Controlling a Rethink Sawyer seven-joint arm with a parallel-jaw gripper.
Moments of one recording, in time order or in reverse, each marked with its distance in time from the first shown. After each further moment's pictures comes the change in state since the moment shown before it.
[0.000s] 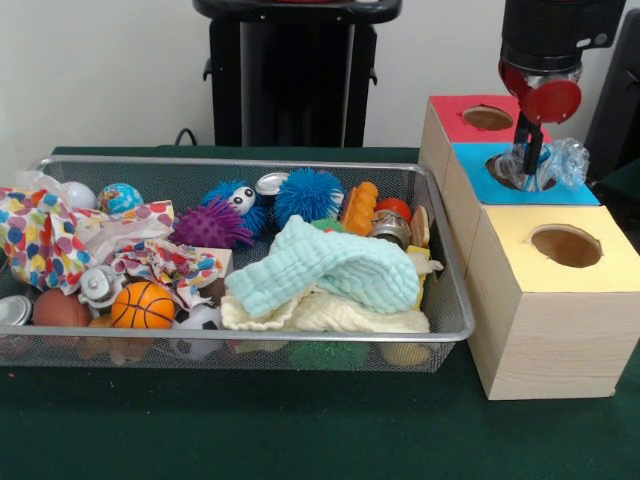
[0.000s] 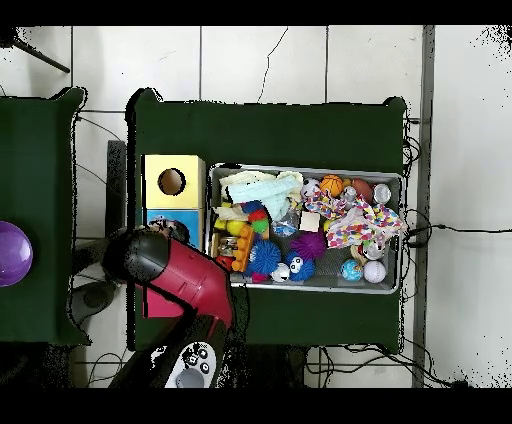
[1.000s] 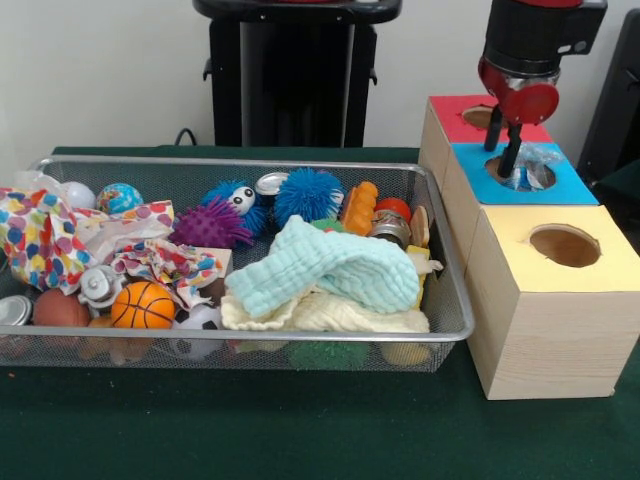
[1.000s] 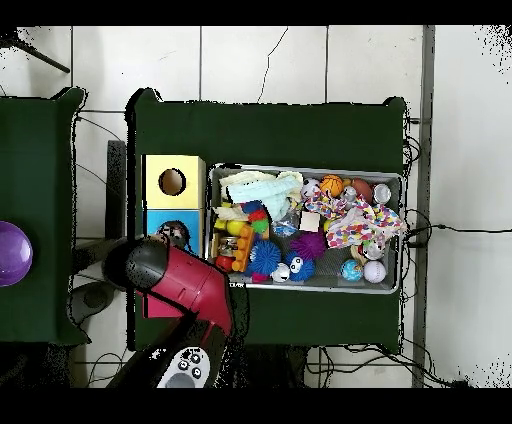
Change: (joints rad) arm 0.040 0.032 -0.062 0.003 -0.062 0.000 0.000
